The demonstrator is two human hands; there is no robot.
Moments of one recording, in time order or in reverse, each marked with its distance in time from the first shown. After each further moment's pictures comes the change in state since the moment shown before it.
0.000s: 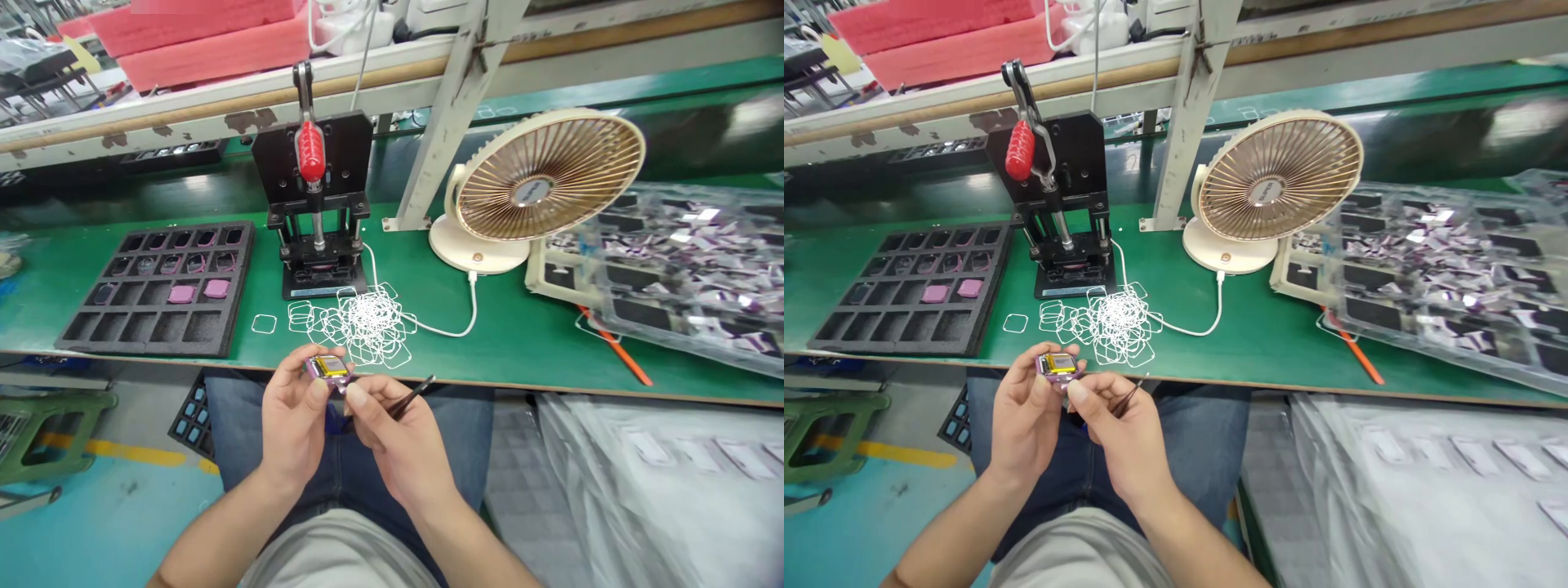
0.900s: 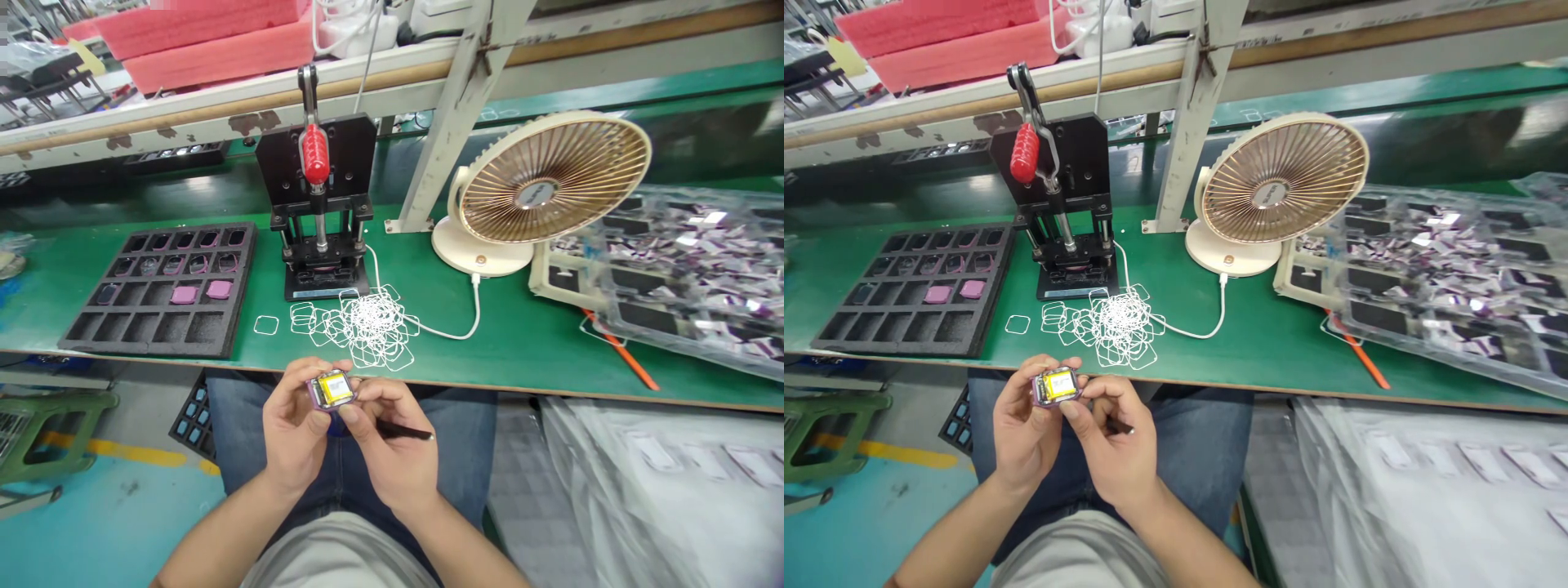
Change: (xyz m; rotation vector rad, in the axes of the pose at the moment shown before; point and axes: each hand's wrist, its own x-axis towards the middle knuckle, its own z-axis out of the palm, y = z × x) left_hand -0.004 -0.014 -0.015 0.046 -0.146 0.280; right_hand -0.003 0.027 -0.004 -0.313 0.094 -0.437
